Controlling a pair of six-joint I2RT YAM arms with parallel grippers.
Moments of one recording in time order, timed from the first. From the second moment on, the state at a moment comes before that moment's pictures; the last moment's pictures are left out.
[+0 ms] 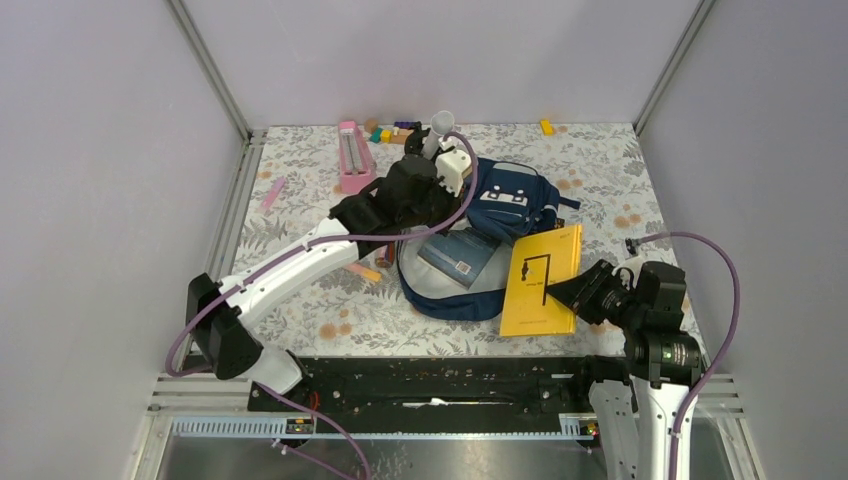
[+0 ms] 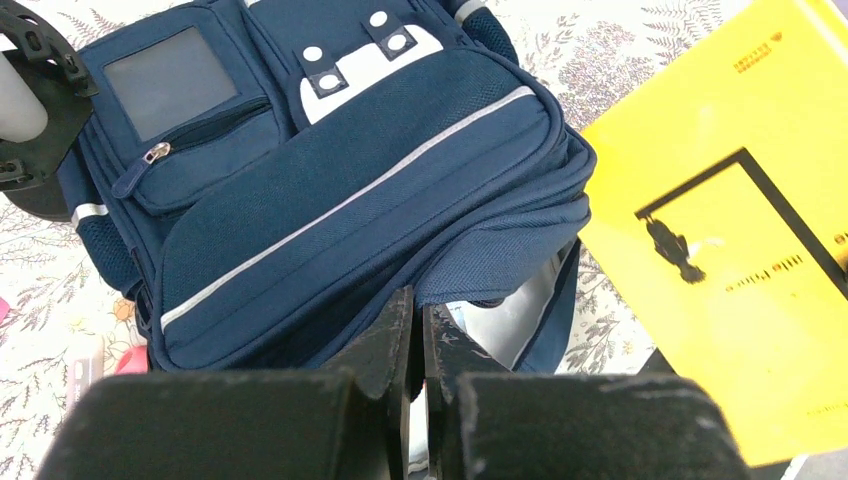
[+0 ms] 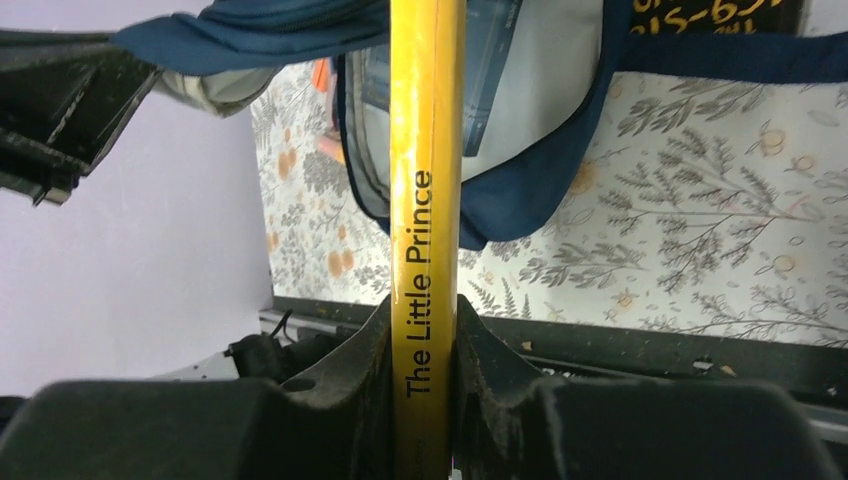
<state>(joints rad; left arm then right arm) -0.84 1.49 1.42 -0.42 0.06 -0.11 -0.12 0.43 0.77 -0.98 -0.57 0.67</state>
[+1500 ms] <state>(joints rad) -0.83 1.53 1.46 -0.37 0.15 -0.17 0.37 0.83 0.42 -0.08 -0.47 1.10</state>
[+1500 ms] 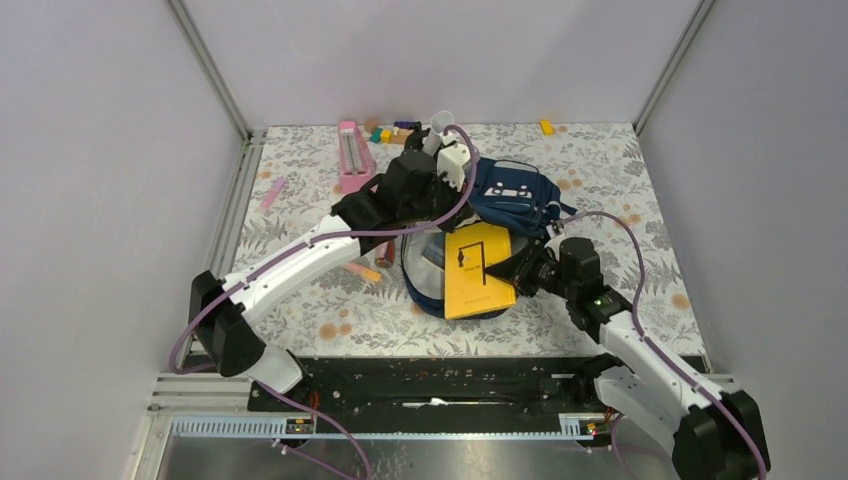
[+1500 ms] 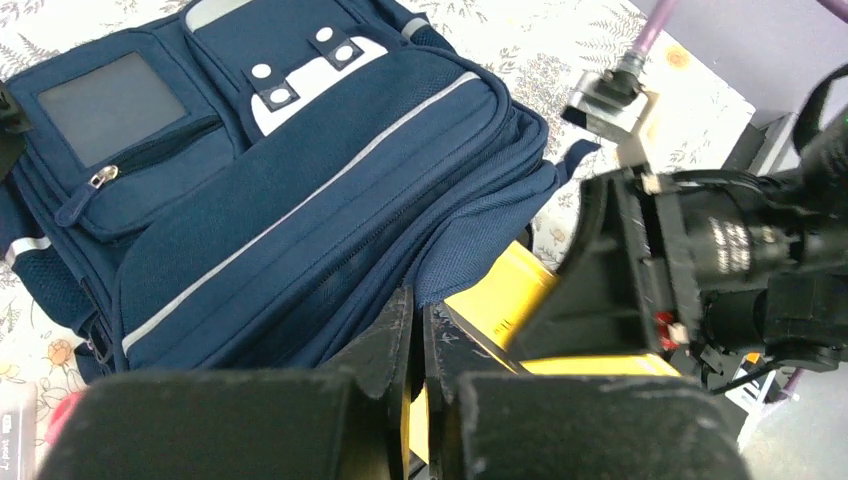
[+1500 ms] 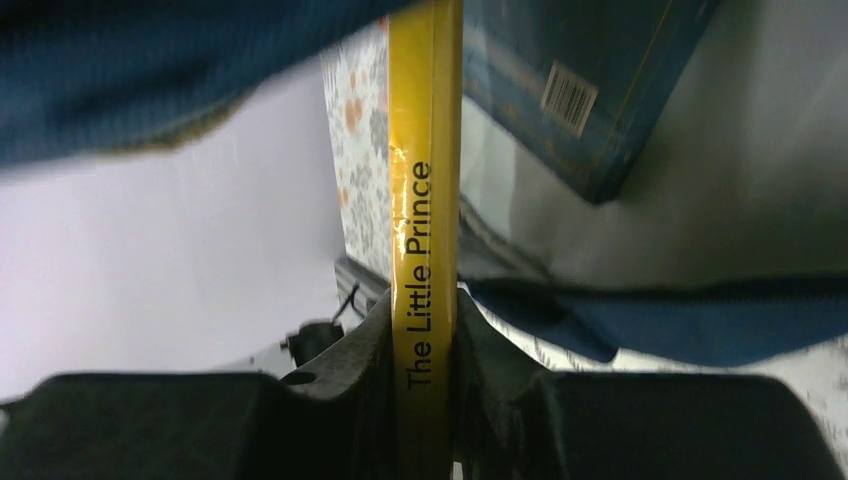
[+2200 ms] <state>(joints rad) -0.83 1.46 1.38 -0.32 0.18 -0.17 0.60 1.36 0.38 0.65 0.20 1.25</state>
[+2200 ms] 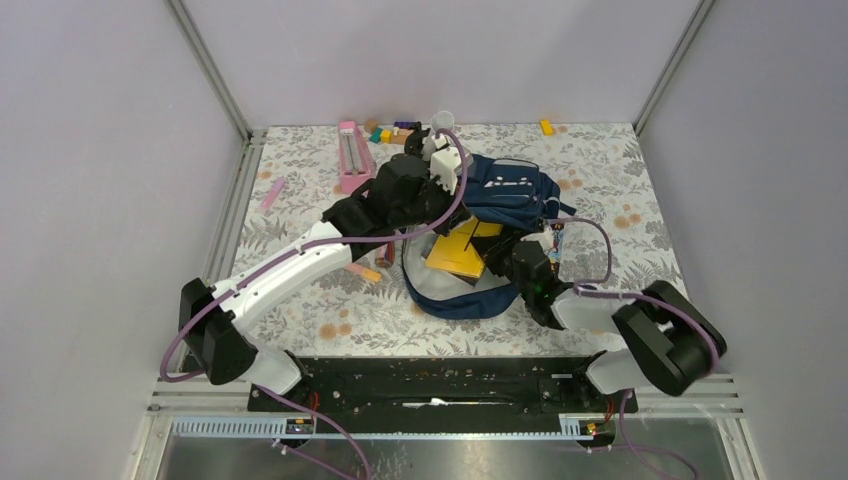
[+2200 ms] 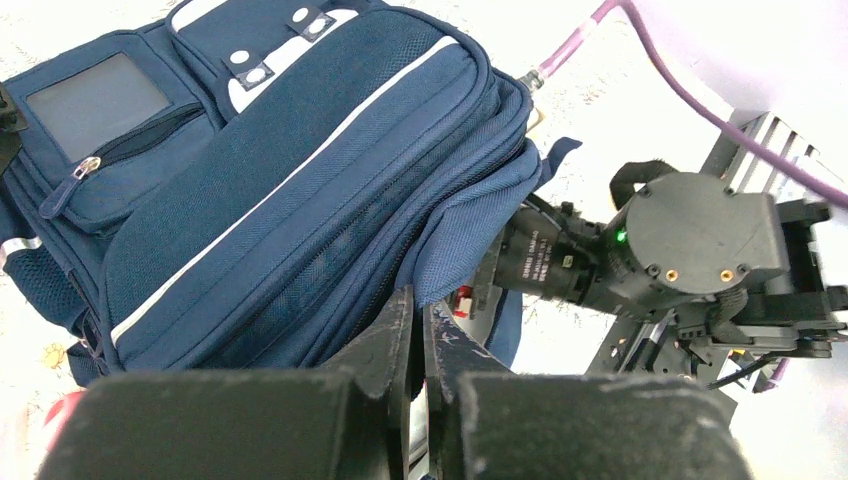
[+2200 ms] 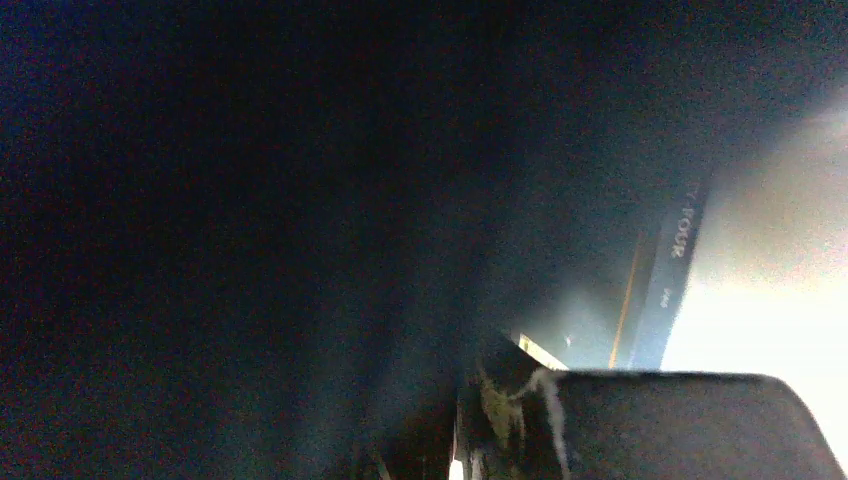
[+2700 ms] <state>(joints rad) -0.83 1.46 1.38 -0.32 0.18 -0.15 0.66 1.55 0.44 0.83 0.42 1.25</state>
